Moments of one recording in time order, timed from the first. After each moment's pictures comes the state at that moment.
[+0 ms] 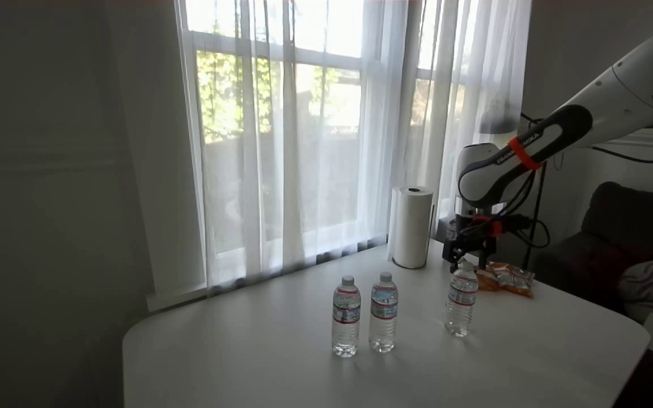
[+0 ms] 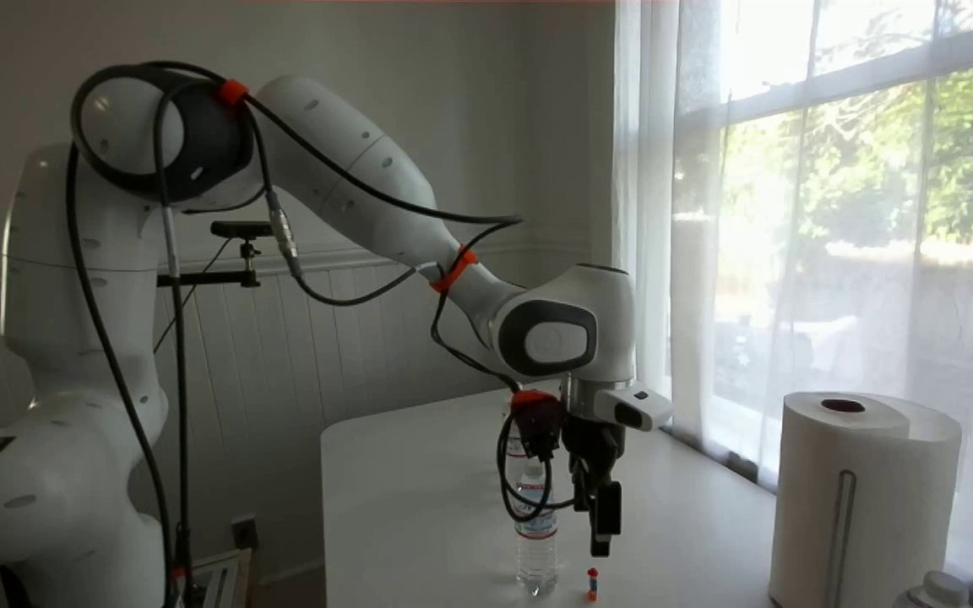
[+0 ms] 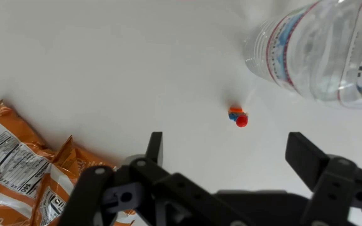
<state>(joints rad) -0.11 0.23 -0.10 -2.10 -0.05 2.29 0.21</state>
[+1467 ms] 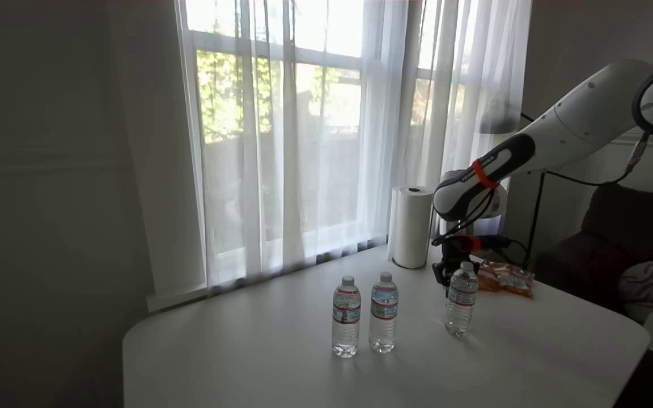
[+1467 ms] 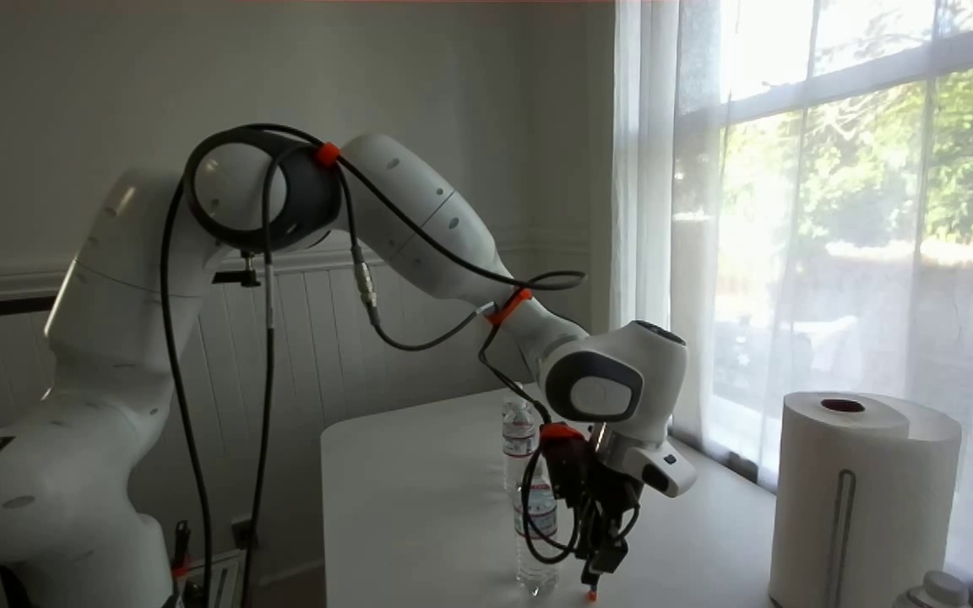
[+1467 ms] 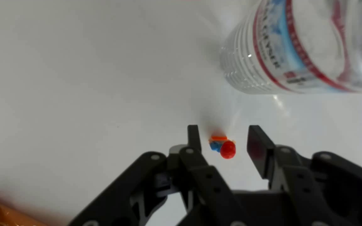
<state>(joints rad) -0.12 0.48 -0.10 -1.90 0.12 2.14 0.12</state>
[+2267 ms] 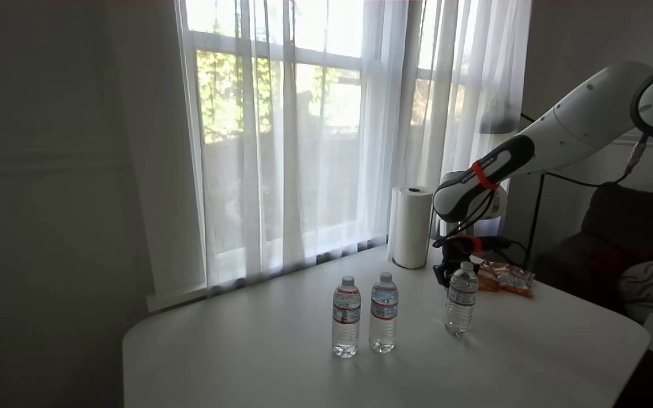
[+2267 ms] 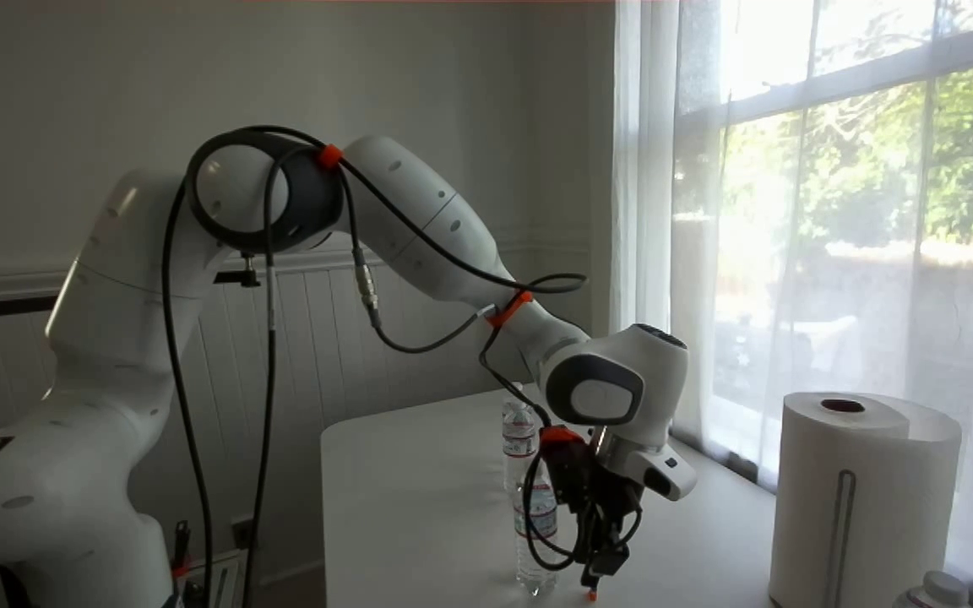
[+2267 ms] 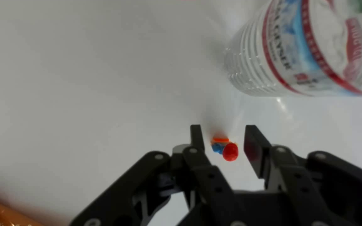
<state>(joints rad) -0.13 0.49 -0.10 -1.89 0.12 2.14 0.09</state>
